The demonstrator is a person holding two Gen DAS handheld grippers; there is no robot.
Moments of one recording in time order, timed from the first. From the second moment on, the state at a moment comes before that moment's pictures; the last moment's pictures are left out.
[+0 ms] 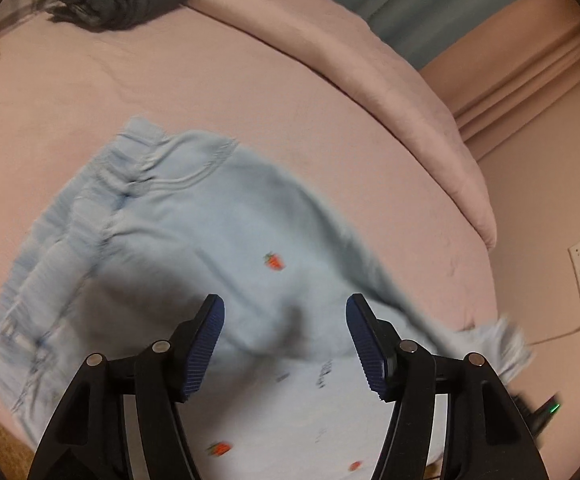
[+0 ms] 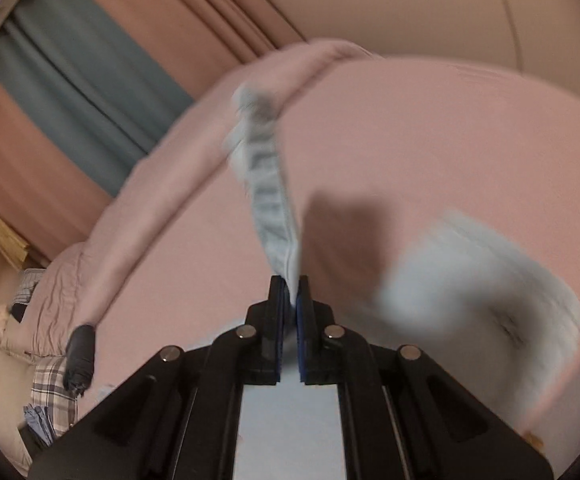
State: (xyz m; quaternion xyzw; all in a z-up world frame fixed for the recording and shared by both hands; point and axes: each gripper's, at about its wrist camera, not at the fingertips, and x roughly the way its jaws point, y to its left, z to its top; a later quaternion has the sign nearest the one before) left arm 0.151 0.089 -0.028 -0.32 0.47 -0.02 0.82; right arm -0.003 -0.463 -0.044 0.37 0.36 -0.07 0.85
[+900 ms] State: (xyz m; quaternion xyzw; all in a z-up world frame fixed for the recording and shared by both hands) left arm 0.061 0.096 0.024 -0.34 0.40 -0.09 0.85; right arm -0.028 -0.465 -0.010 0.32 0.35 -0.03 0.88
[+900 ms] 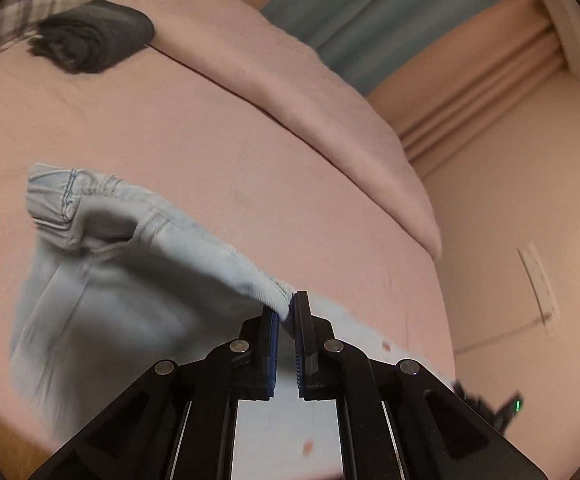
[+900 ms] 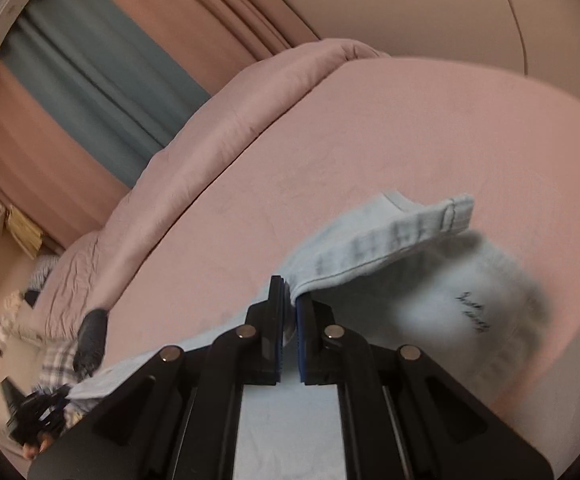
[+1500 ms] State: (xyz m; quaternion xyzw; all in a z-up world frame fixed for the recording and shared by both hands) left arm -0.018 0.154 -0.054 -0.37 0.48 0.04 0.79; right arm -0.054 -0.517 -0.082 0.37 0.42 -0.13 0.82
